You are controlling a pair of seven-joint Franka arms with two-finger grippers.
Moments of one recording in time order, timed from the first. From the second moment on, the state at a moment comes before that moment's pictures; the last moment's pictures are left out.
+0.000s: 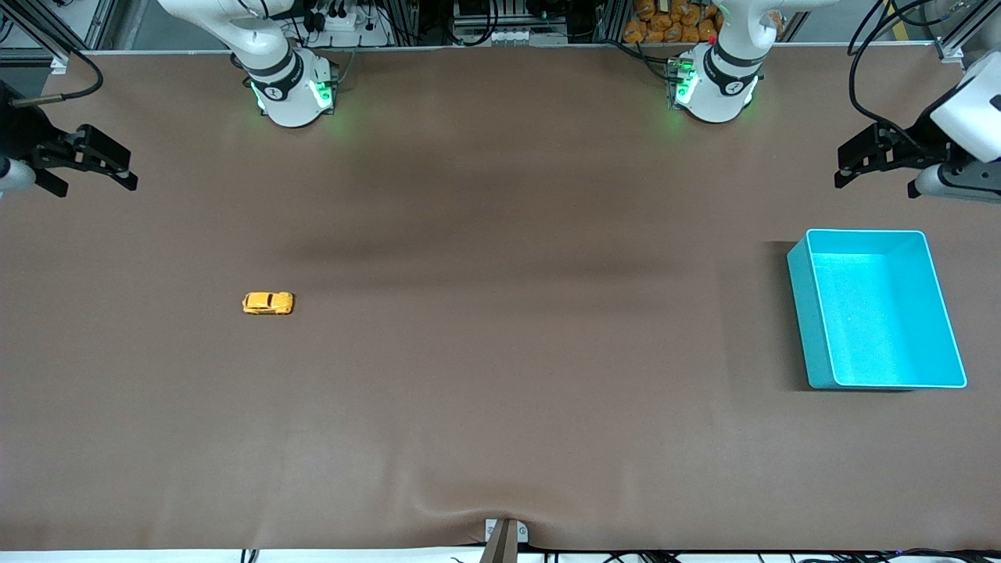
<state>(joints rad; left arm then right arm) -0.03 -0.02 -0.05 -1.55 -0.03 1.49 0.06 0.08 -0.10 -0.08 -1.69 0.02 1.56 -0.11</state>
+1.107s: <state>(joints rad) -0.03 0.00 -0.06 -1.55 -0.03 1.49 0.06 0.12 0.30 -0.08 -2.06 -0.01 2.24 -1.45</state>
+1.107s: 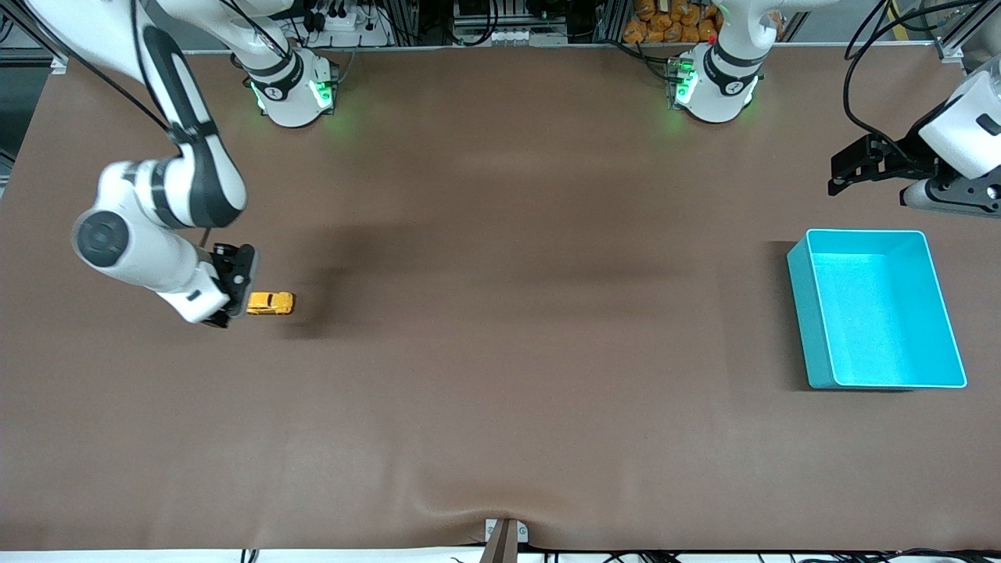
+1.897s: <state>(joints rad) -0.03 0.01 -0.06 -1.55 -0.03 1.49 0.06 0.12 0.35 -0.08 -2.22 -0.06 2.51 -1.52</state>
